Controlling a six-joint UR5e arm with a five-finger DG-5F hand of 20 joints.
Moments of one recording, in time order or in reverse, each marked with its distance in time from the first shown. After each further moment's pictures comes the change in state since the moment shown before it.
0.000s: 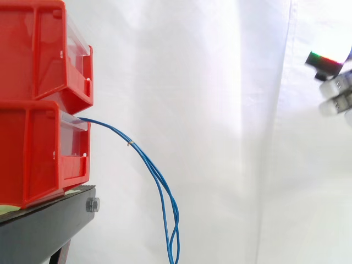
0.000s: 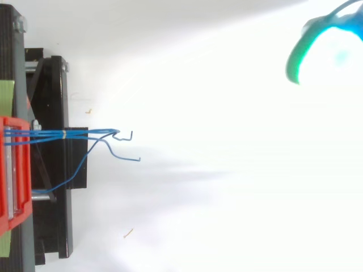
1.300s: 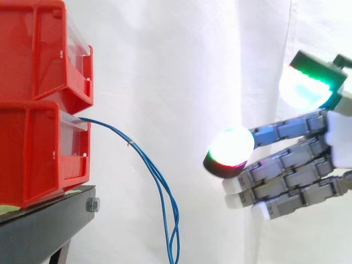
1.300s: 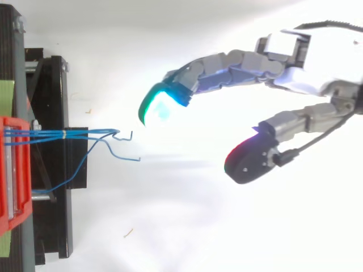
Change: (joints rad) arm 0.039 -0.334 0.145 0.233 0.042 -0.091
